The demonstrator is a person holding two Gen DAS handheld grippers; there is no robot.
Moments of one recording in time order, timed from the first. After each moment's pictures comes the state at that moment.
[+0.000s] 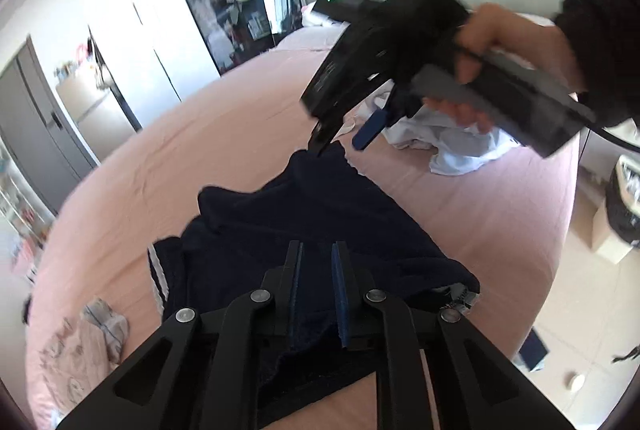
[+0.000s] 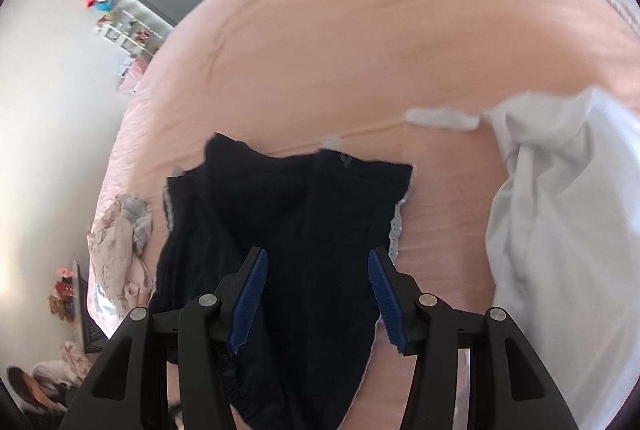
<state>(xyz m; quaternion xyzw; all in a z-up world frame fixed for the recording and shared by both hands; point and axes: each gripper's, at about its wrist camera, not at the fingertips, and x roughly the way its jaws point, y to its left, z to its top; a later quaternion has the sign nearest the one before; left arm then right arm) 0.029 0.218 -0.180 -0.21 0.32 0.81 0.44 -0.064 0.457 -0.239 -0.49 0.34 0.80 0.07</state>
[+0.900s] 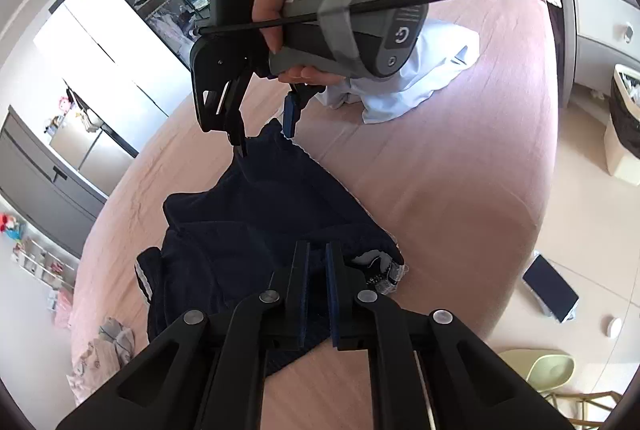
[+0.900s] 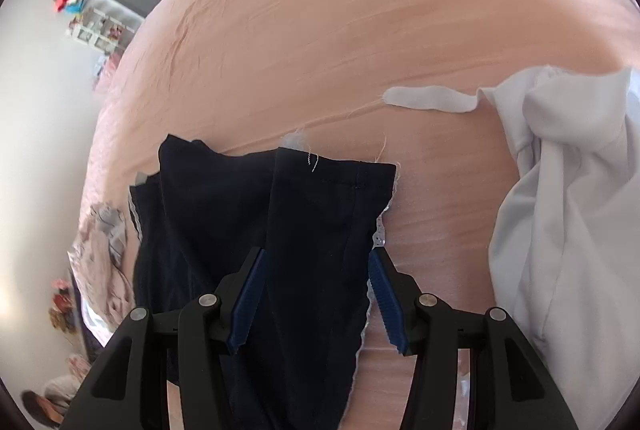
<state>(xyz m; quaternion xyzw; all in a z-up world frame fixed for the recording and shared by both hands) 0.087 0.250 -0.220 -0.20 0.42 0.77 0.43 -0.089 0.461 -0.267 -0.53 0.35 0.77 0.09</state>
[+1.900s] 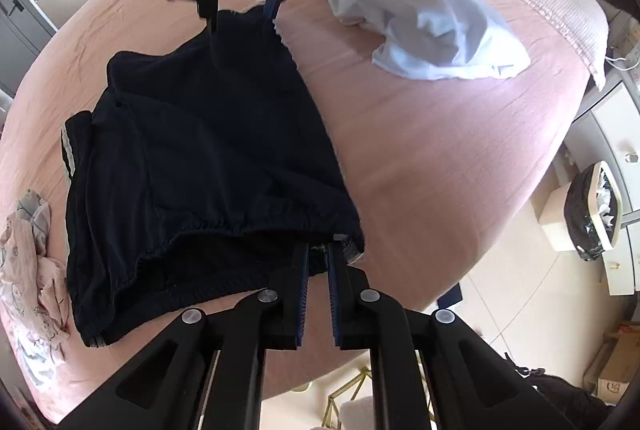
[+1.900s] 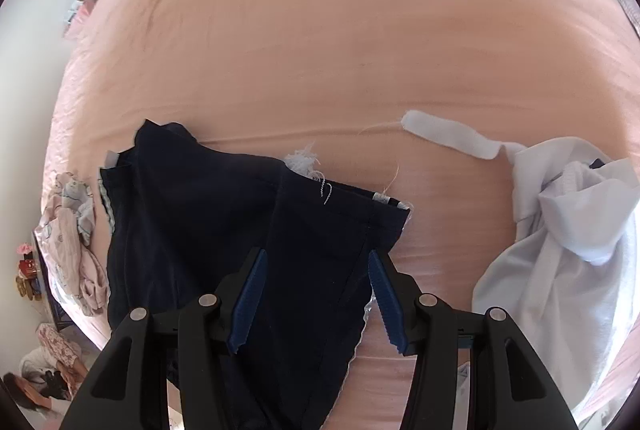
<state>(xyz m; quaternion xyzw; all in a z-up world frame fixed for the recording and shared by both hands) 0.036 0.287 -0.213 -0.51 0.32 0.70 0.38 -0.150 0.464 -0.264 -0.64 0.28 0.71 0.10</state>
